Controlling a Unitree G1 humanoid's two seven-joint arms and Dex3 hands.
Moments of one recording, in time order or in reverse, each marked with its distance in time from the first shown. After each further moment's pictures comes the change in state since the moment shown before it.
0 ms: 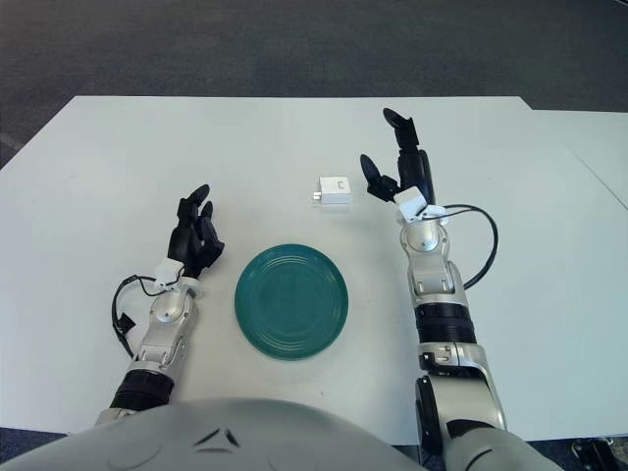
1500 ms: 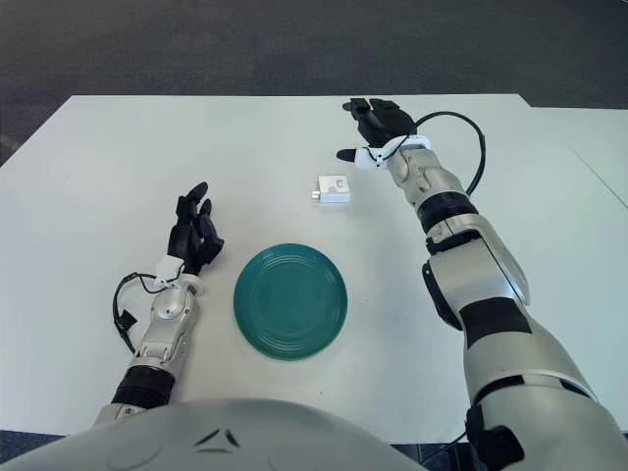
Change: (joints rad) left arm -0.014 -0.001 -0.002 0.009 -0.026 -0.007 0.011; right arm -0.618 -0.110 0.516 0.885 -0.409 -0.115 -0.098
